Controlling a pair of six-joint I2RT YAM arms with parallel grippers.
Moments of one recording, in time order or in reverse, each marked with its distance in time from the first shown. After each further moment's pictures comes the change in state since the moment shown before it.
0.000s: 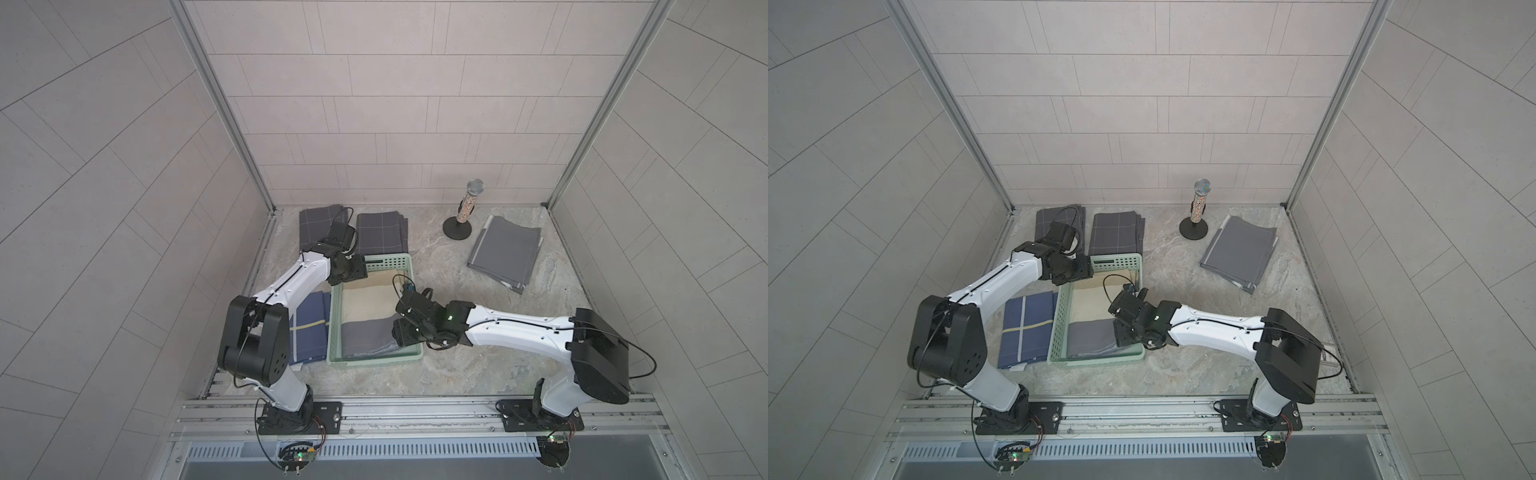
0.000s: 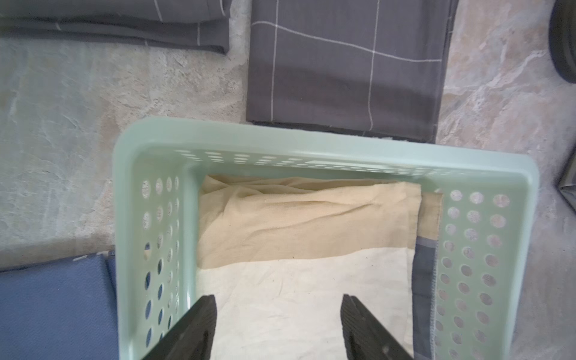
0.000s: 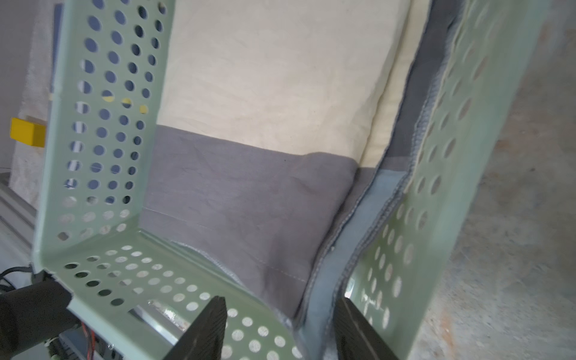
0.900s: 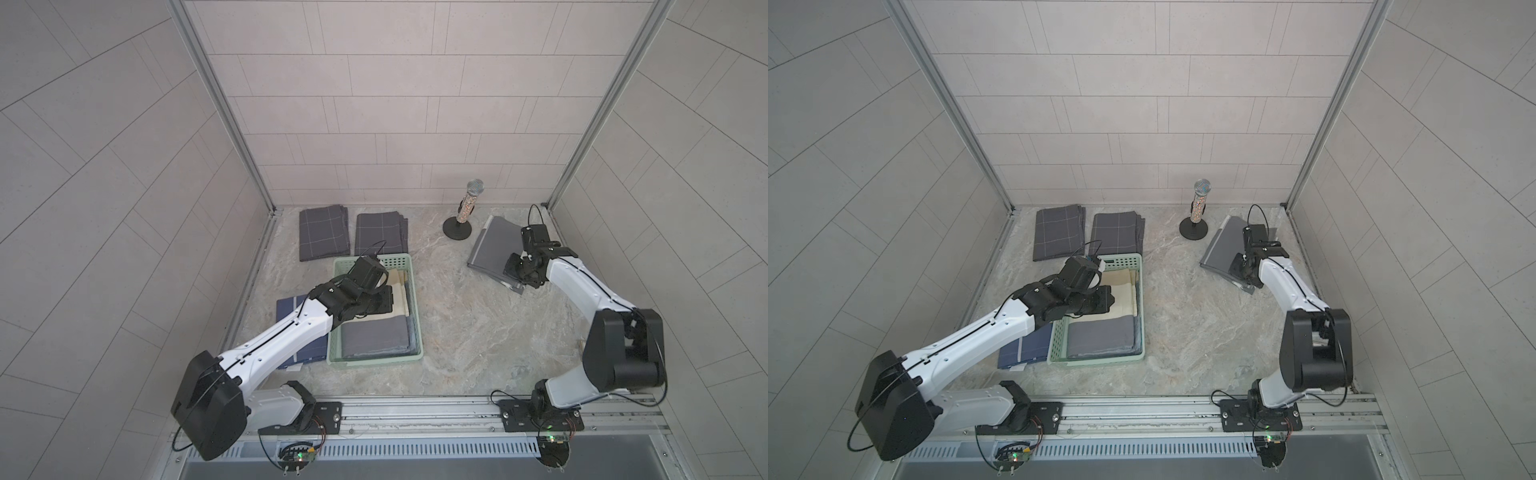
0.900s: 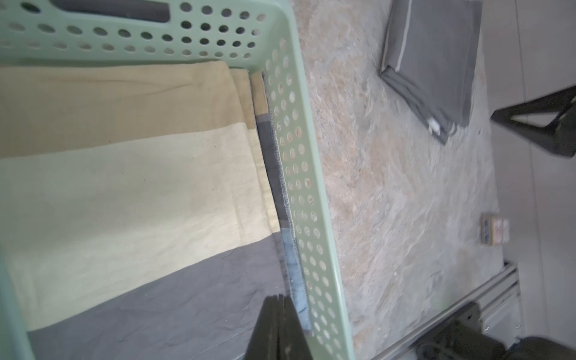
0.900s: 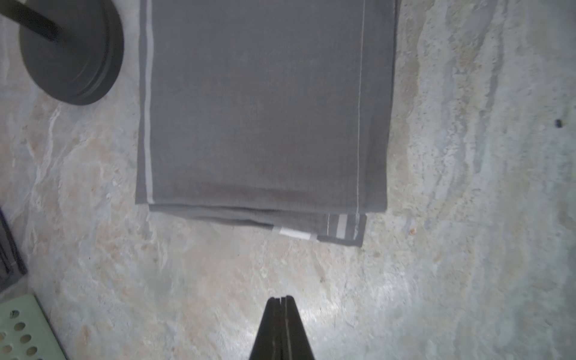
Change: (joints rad) left arm -0.402 -0.344 -0.266 0.135 0.014 -0.210; right arm -1.102 0.041 0.058 -0.182 -0.071 -0.269
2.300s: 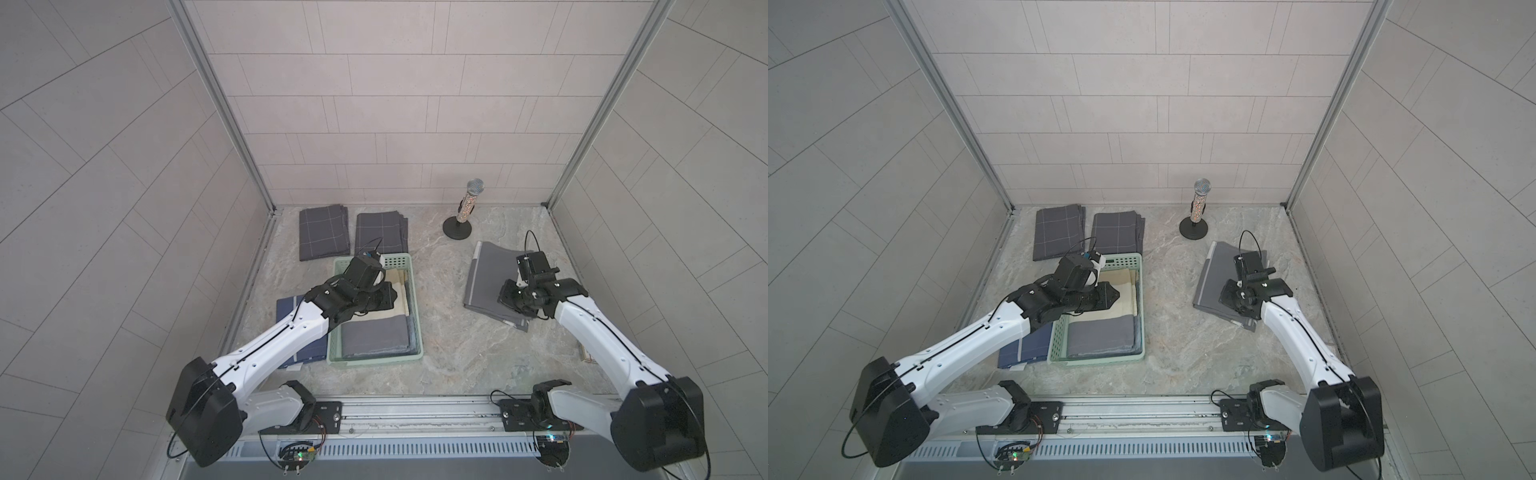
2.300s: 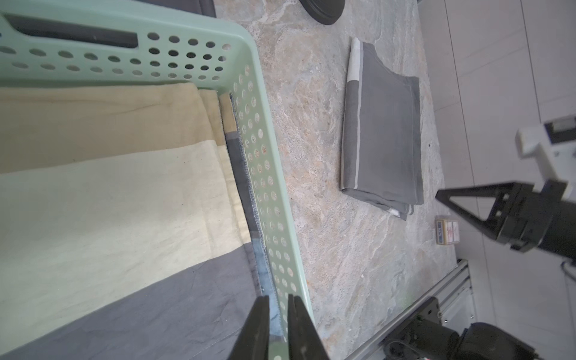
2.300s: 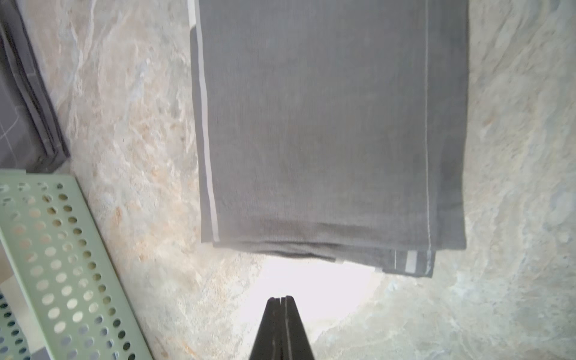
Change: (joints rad) left arm 0.000 -0.047 -0.016 0.062 0.058 -0.018; right arm 0.155 -0.353 -0.227 -0.116 -0.023 0.086
